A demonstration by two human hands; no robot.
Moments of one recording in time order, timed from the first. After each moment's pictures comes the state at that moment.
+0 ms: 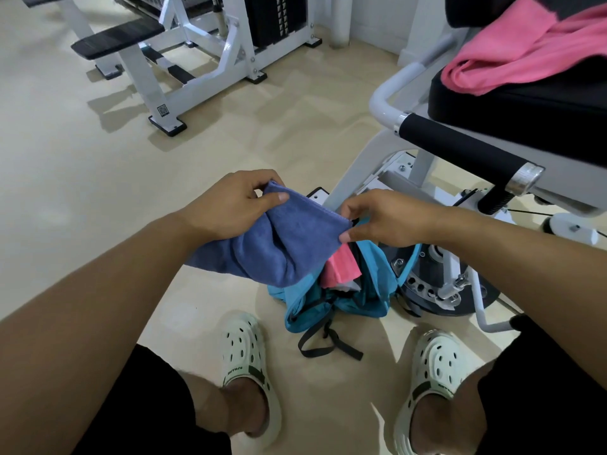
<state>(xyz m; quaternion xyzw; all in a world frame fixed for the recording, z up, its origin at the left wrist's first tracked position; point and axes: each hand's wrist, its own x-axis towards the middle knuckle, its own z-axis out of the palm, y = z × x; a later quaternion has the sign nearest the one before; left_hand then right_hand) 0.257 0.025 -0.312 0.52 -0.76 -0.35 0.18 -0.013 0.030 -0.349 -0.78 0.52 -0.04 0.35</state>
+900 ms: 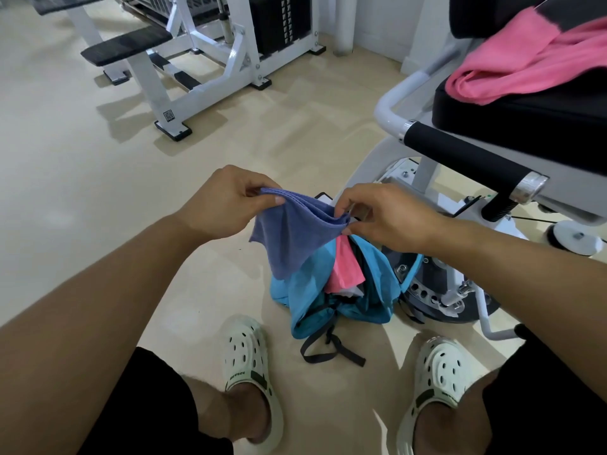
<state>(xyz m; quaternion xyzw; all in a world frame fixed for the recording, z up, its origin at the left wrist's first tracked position) 0.271 0.017 -0.314 0.52 -0.77 -0.29 0.23 -0.009 0.035 -0.343 -0.82 0.49 -0.16 0.24</state>
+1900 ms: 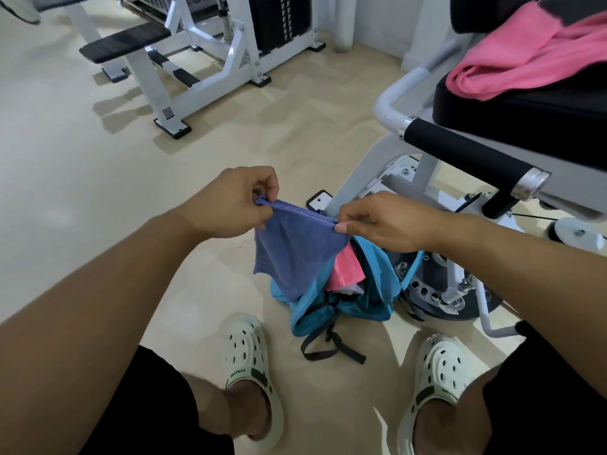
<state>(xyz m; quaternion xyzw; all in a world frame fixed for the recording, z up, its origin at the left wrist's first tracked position) 0.268 0.020 -0.305 0.54 -0.78 -0.30 0.14 -0.008 0.036 -0.342 -0.84 0.47 -0.04 0.25</state>
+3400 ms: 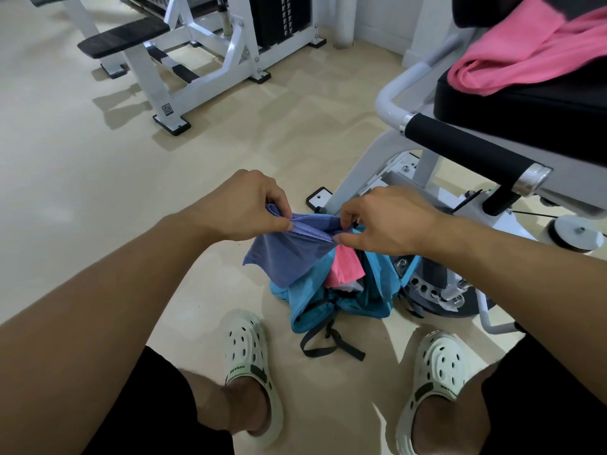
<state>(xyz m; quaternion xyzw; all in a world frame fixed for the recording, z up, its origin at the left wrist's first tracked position) 0.255 0.021 -0.312 0.52 -0.81 -0.26 0.09 0.000 0.042 -0.343 -0.86 0.51 -0.01 0.05</state>
